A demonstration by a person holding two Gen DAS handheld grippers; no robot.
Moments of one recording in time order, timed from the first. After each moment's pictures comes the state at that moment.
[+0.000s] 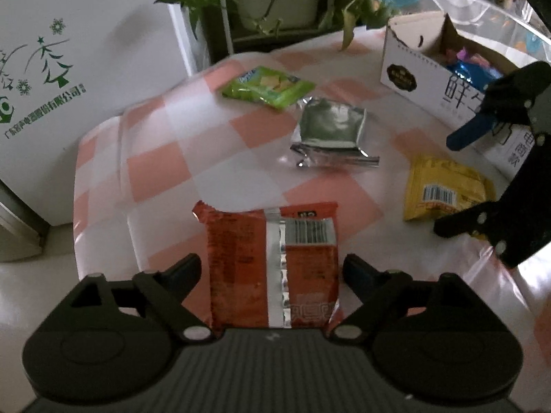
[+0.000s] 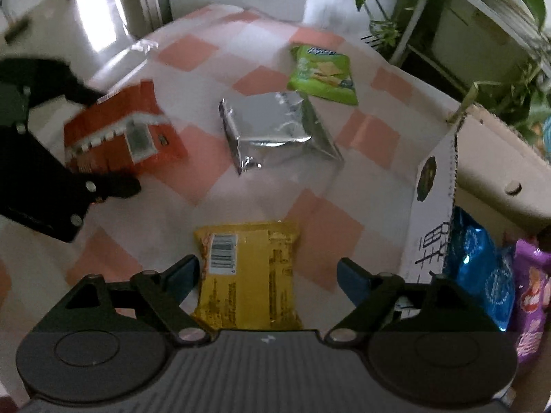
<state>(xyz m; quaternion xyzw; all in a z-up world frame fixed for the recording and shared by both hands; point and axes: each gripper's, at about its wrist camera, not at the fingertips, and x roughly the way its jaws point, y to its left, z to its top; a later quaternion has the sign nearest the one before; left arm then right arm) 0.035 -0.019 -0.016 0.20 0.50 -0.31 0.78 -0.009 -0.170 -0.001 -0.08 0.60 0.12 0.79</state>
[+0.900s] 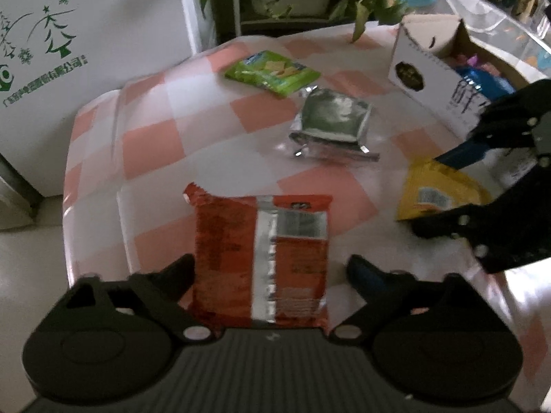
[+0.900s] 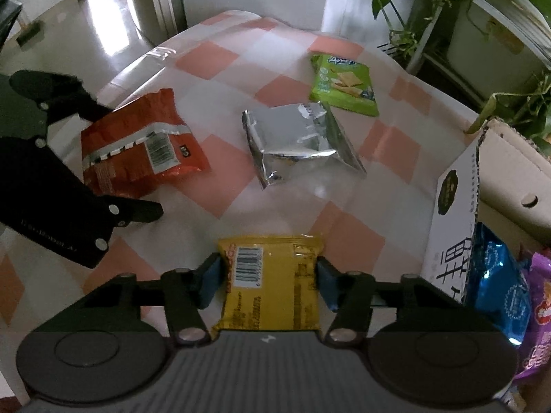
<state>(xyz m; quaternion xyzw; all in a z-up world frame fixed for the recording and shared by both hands) 0.037 -0.021 -0.017 0.17 0.53 -0.29 0.78 -0.004 -0.166 0.001 -0.05 0.59 0.15 0.79</state>
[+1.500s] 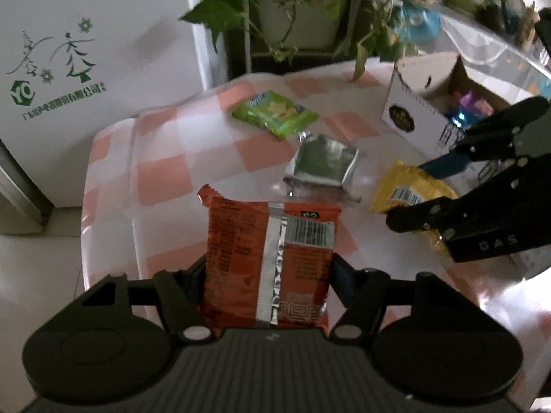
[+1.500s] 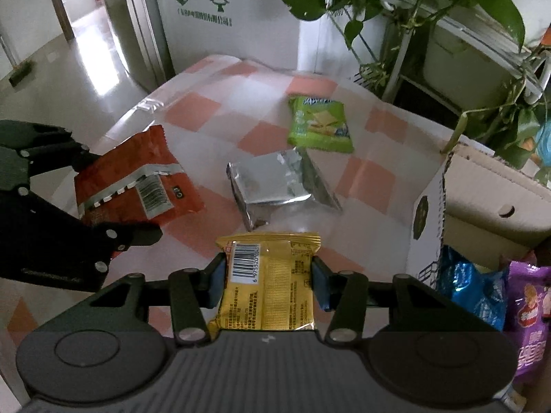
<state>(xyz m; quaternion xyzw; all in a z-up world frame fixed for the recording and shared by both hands) 0.030 -0.027 0.017 0.15 0.50 -0.27 0.81 0.000 -0.181 0.029 -0.01 0.55 0.13 0.83</state>
